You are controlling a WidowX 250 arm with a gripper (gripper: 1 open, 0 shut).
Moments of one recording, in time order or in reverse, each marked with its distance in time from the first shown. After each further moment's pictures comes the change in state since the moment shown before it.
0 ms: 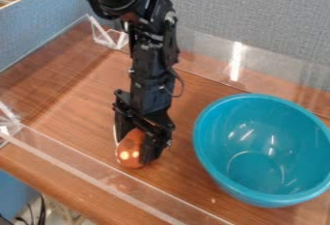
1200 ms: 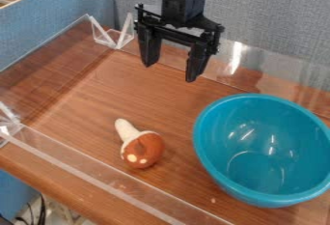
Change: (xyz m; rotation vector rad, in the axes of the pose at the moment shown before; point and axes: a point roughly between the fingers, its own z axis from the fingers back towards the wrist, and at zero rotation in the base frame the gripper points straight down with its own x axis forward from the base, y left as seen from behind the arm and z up) arm 0.030 -0.016 0.114 0.002 -0.115 0.294
